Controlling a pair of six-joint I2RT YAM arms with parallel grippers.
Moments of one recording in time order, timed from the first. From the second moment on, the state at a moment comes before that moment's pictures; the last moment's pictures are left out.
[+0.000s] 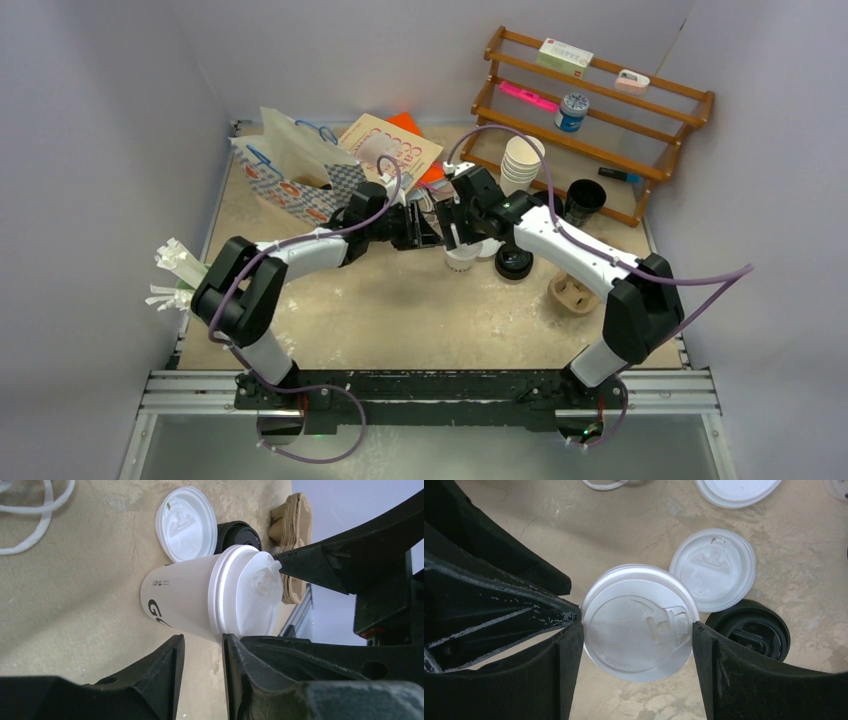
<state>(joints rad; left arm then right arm) -0.54 1.68 0.88 0.28 0.55 -0.77 0.67 1.58 1.26 -0.62 0.12 0.25</state>
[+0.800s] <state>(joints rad) -0.55 1.60 0.94 0.09 0.47 -0.68 0.67 1.63 1.39 -0.84 0.19 0.55</state>
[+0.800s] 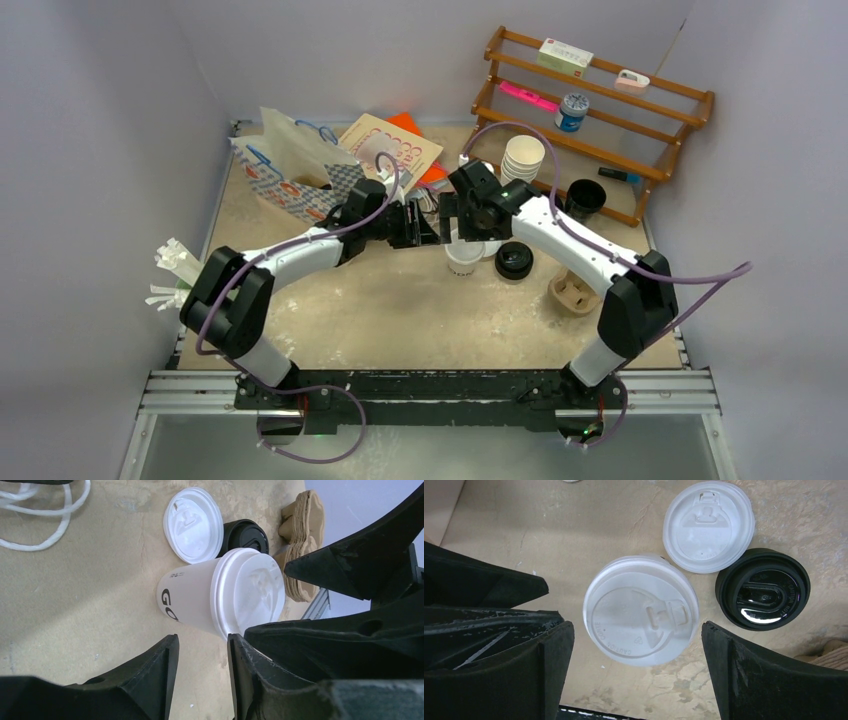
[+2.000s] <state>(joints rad) -0.57 1.67 0.85 0.35 0.56 -0.86 0.66 1.56 1.29 -0.76 0.11 0.37</state>
